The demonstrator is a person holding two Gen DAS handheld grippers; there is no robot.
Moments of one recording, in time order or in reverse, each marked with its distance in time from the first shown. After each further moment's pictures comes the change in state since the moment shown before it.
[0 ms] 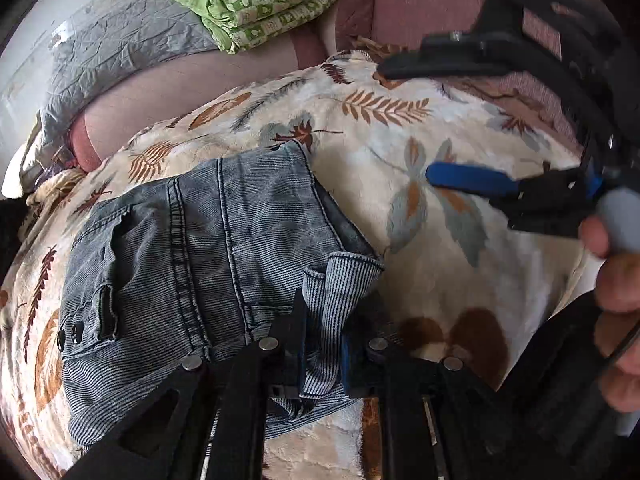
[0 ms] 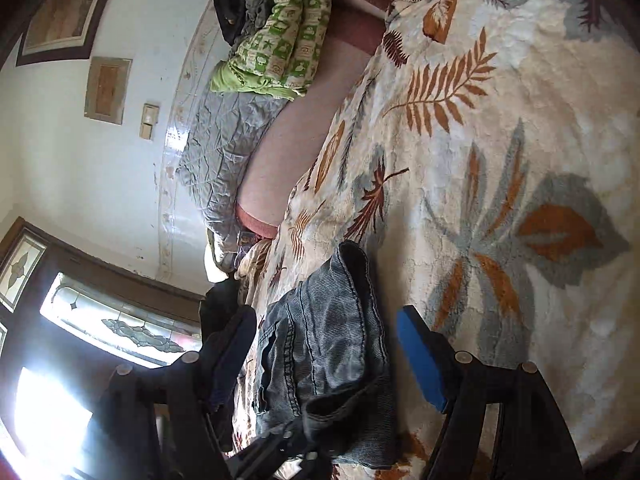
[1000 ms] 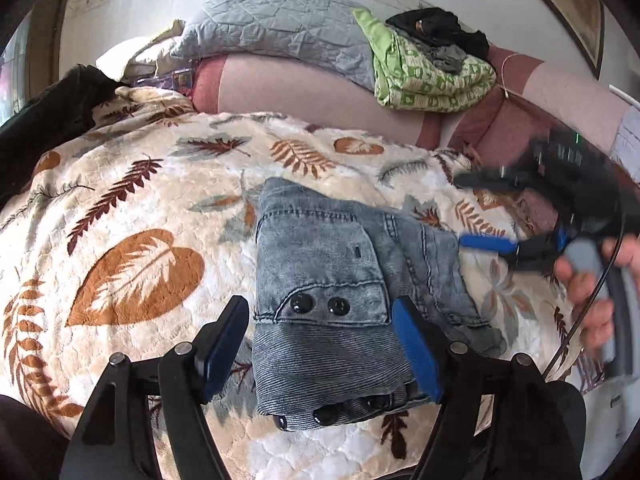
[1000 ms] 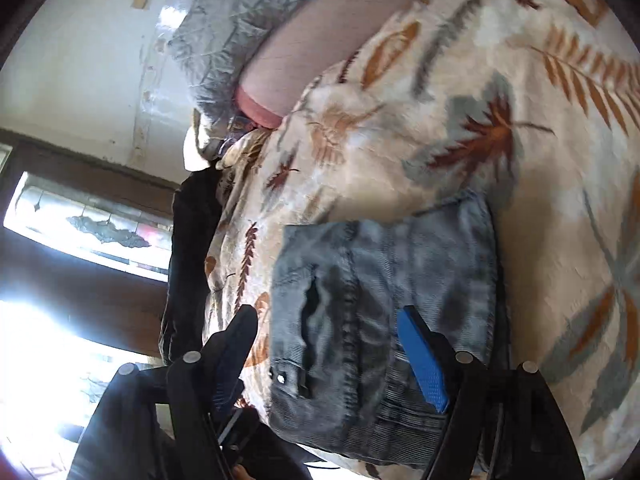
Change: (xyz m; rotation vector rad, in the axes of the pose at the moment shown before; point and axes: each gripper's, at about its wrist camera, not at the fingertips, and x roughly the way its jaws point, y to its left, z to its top) left arm -0.068 0.160 -0.057 -0.521 -0.087 -0.034; right arm 0.129 0.121 -0.006 -0.253 0.435 -0.126
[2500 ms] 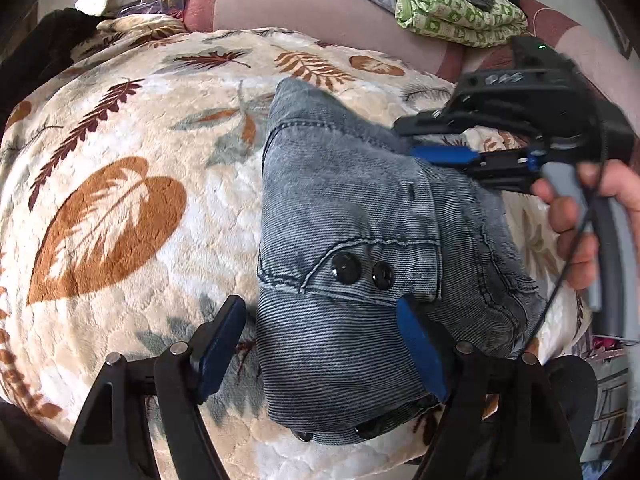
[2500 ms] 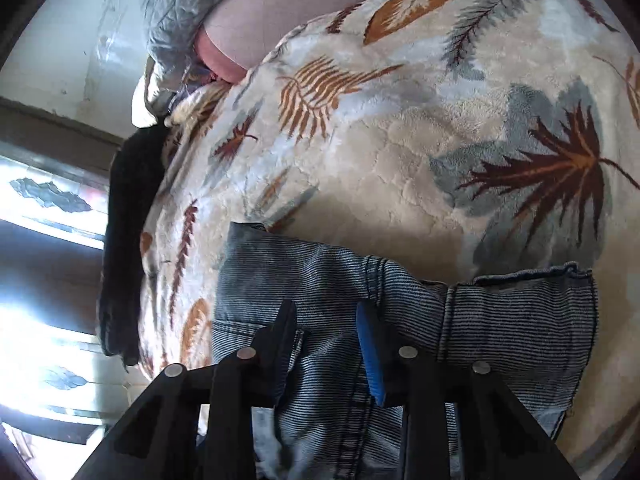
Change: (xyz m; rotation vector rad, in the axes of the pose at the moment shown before) left arm 0.056 0.020 0.001 -0.052 0.214 -0.009; right arm 0.101 -0.004 0.028 -0.027 0.120 -0.178
